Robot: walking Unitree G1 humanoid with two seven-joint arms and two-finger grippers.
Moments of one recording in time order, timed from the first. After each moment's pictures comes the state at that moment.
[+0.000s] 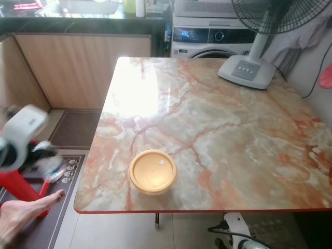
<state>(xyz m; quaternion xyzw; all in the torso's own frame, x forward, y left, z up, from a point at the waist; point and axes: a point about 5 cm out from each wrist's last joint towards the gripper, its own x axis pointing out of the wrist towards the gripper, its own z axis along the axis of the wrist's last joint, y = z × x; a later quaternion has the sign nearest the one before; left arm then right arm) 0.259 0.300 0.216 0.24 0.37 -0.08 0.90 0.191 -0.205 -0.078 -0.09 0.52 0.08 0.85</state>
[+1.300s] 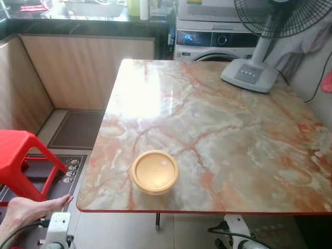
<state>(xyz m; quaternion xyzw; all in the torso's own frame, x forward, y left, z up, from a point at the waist) 0.188 0.285 -0.052 0.09 0.44 0.13 0.88 0.190 -0.205 -0.079 -0.08 0.52 0.08 0.85</state>
